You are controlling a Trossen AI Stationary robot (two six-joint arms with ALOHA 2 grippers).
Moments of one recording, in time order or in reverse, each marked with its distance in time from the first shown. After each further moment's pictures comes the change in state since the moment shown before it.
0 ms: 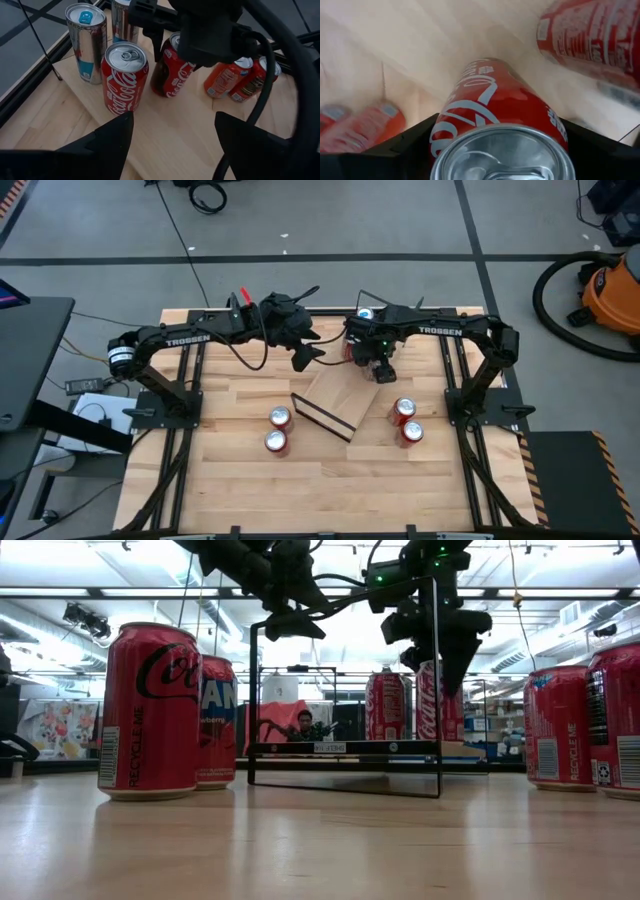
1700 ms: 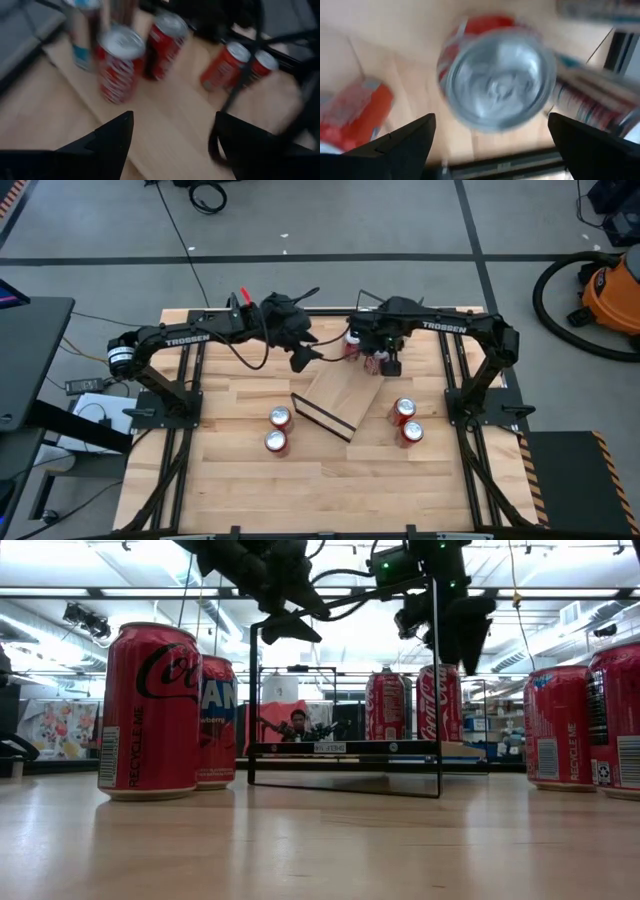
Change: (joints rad) left arm 0.001 -0.002 0.000 -0.051 0.035 -0.031; right arm 0.000 -0.007 0.123 -0.264 0.149 0.260
